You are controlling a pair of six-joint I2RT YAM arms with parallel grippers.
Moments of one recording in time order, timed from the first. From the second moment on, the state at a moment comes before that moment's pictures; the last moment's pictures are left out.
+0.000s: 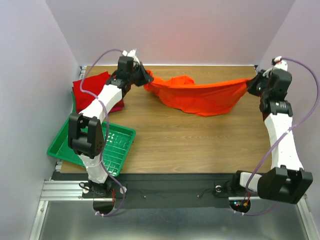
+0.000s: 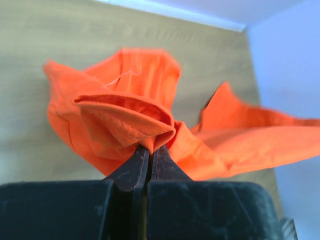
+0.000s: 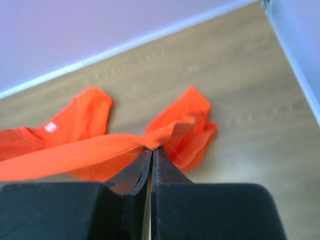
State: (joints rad) left arm -0.31 1.81 1.60 -0.18 0.27 -0.59; right arm -0.19 1.25 1.26 -0.29 -0.12 0.30
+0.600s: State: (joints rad) left arm -0.41 1.64 1.23 -0.33 0.11 -0.59; right arm -0.19 1.13 0.89 -0.60 -0.04 0.35
